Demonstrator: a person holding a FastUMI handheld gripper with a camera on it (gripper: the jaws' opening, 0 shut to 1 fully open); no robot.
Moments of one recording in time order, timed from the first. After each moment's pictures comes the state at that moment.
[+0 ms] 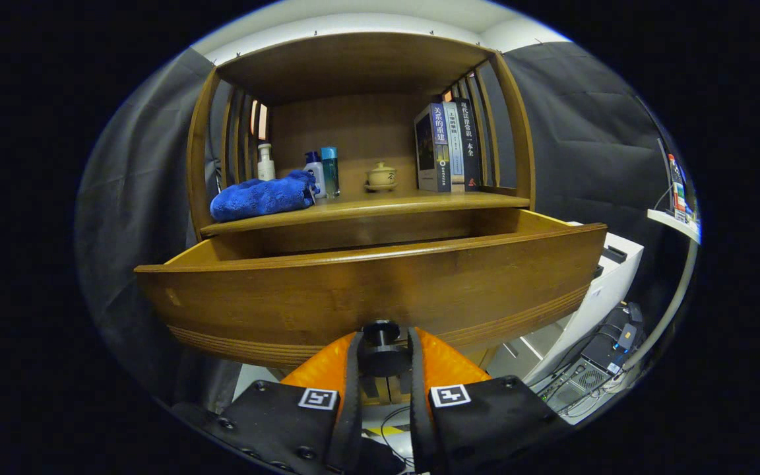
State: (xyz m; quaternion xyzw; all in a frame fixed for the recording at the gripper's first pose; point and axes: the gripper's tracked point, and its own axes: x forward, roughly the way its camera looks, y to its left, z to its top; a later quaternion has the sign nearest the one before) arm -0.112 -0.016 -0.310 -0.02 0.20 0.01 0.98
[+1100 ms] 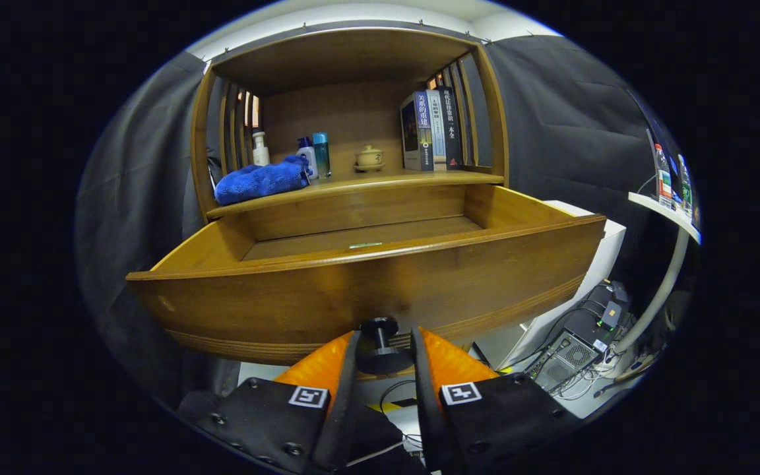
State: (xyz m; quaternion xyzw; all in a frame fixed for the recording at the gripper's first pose) arm -0.160 -0.028 -0.309 -0.01 0.25 -0.01 0.97
